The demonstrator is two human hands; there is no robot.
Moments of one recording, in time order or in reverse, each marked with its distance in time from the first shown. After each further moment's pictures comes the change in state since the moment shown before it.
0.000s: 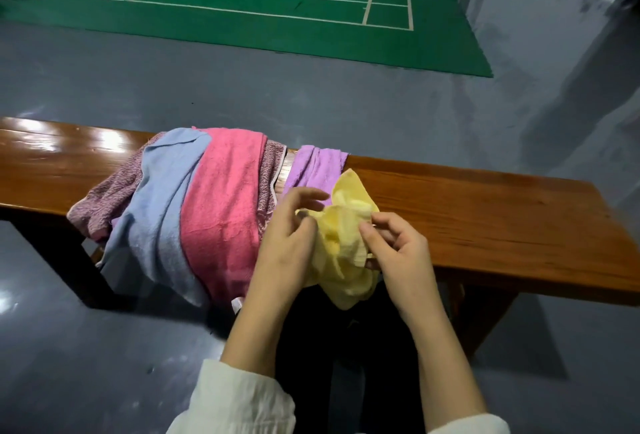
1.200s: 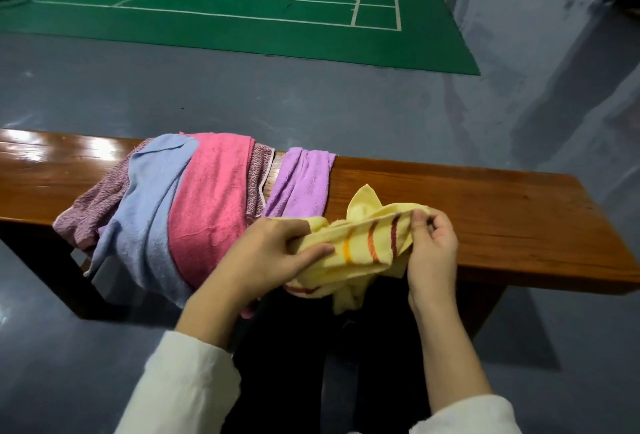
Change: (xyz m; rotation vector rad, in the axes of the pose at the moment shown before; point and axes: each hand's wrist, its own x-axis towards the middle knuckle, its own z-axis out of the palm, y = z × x) left_hand 0.018 -0.023 -0.028 0.589 -0.369 0.418; right_hand 0.016 0.012 -0.033 0.038 0.413 -0.006
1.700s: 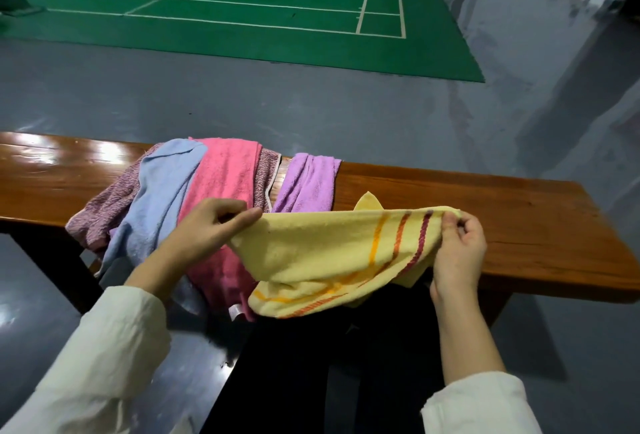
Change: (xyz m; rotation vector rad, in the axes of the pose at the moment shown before) left_hand -0.003 -0.070 -0.052 -0.183 0.013 -0.133; right_hand 0.029 0.010 -0.018 0.035 0.177 0.040
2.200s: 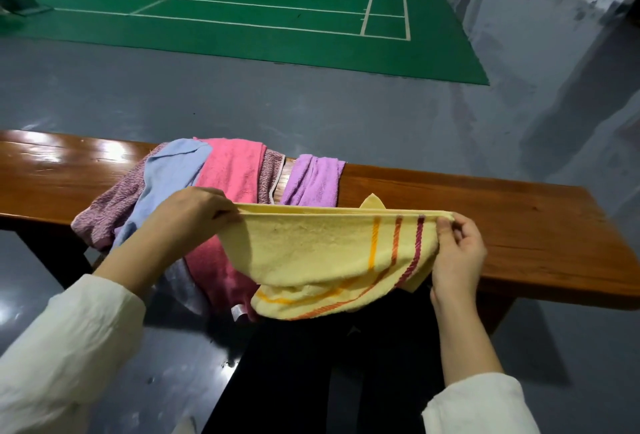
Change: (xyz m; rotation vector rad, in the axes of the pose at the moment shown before) left_hand 0.009 -0.021 -0.032 0.667 0.065 0.252; right_hand 0.000 0.005 0.002 -0.035 -0.034 -0.033
